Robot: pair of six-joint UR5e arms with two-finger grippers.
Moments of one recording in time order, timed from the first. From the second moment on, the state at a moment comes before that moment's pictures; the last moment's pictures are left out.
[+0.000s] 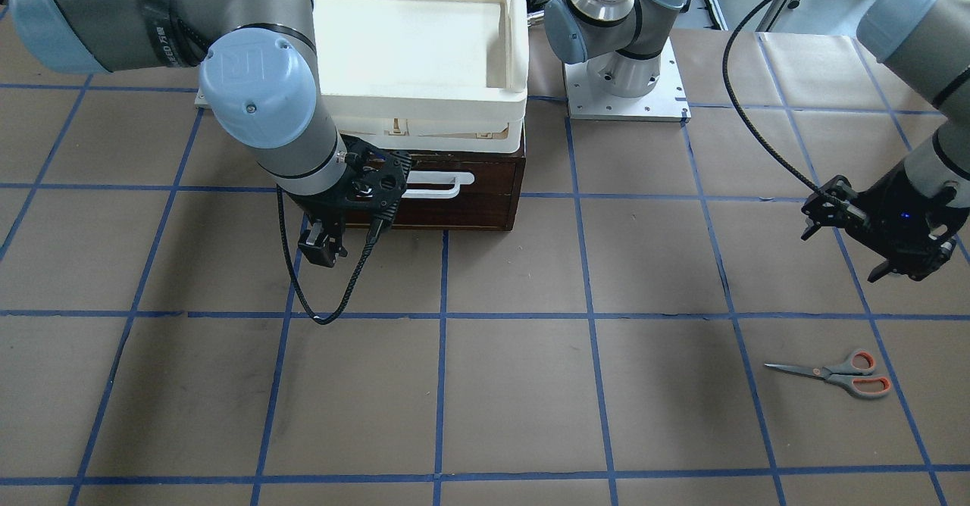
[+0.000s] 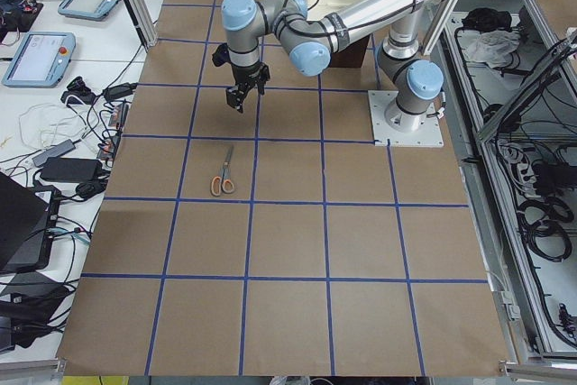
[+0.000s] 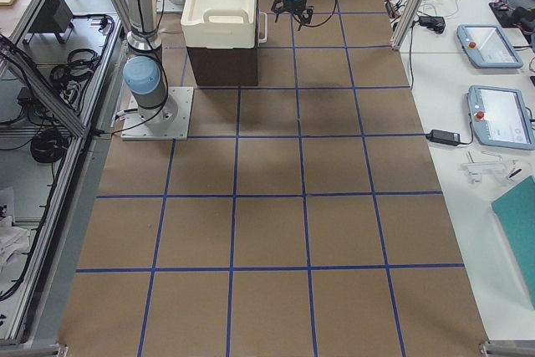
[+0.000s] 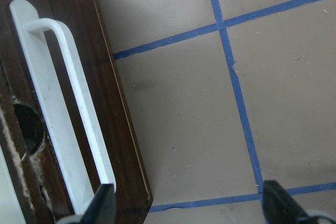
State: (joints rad) left arm -1.10 -1.78 -1.64 -1.29 1.60 1.25; right arm 1.76 -1.31 1.53 -1.59 -1.49 -1.15
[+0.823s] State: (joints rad) left arm -1.06 -2.01 -1.62 -0.99 1.61 1.70; right arm 1.79 -1.30 1.53 -1.49 -1.50 -1.20
